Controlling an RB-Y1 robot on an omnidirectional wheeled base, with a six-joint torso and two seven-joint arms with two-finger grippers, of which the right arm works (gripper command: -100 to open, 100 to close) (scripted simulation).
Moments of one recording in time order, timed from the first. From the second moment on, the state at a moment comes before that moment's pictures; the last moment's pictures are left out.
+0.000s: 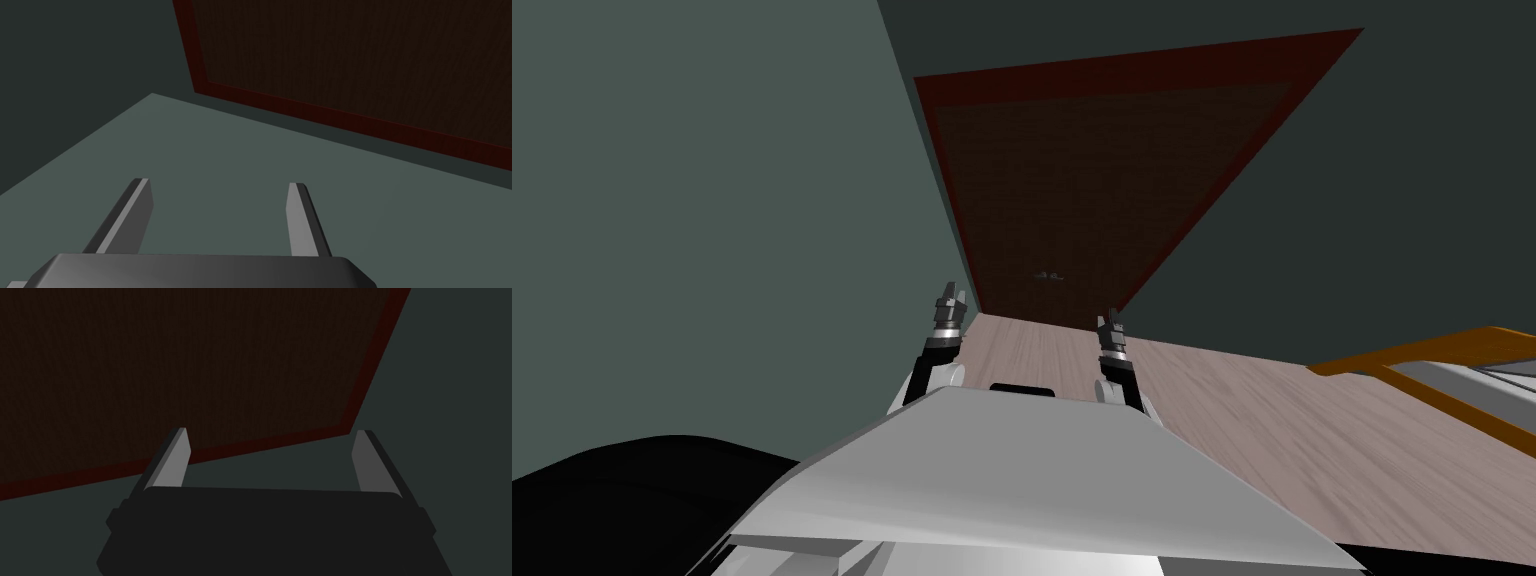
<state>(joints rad) 0.40 -0.10 -0.07 -1.83 -0.03 -0.53 -0.01</state>
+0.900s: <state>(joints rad) 0.33 -0.14 -0.10 -1.61 -0.01 -0.59 -0.08</state>
